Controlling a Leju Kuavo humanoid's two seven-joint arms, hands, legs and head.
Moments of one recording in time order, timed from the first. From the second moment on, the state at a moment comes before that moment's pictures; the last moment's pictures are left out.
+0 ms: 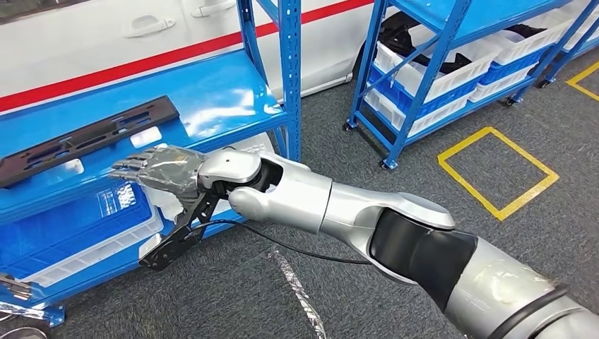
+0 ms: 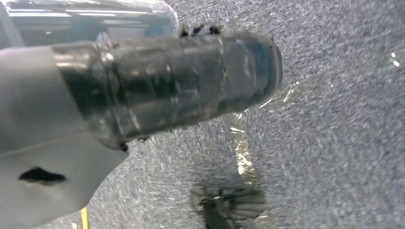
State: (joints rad) left arm -0.10 0.19 -0.26 -0.22 0.04 -0.01 -0.07; right arm -1.03 0.04 1.06 -1.25 0.65 0.29 0.01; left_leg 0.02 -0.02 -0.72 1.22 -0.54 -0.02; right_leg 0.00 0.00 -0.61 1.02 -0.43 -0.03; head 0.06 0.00
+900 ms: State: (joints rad) left arm -0.10 0.19 -0.27 -0.22 0.04 0.00 -0.07; right arm -1.00 0.06 1.06 -1.22 0.74 0.21 0.00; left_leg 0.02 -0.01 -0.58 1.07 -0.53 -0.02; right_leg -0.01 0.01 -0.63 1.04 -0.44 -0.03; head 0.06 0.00
